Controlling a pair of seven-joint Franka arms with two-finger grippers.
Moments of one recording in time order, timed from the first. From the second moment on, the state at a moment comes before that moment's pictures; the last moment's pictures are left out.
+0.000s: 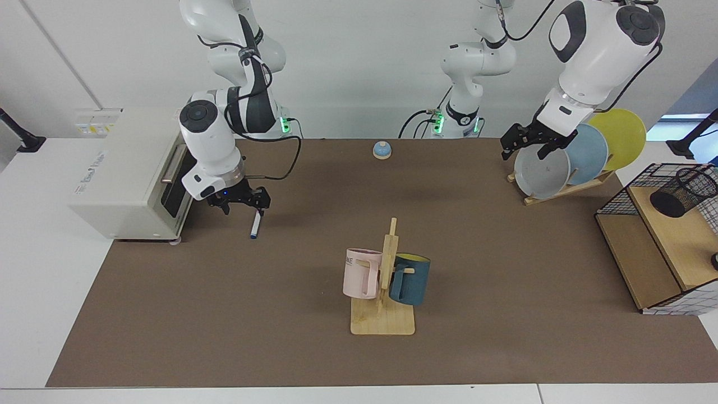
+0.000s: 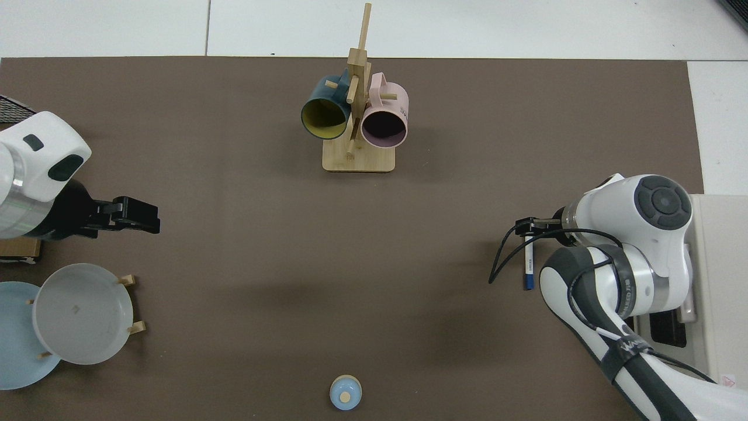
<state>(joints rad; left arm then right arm) -0.02 -0.04 -0.05 -1.72 -0.10 1.61 -0.07 0.09 0.10 0.00 -2.21 -0.01 2.30 0.21</state>
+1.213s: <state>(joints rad) -0.06 -0.04 -0.05 -1.75 -0.10 1.65 -0.06 0.09 0.17 0.00 -2.26 -0.01 2.42 0.26</state>
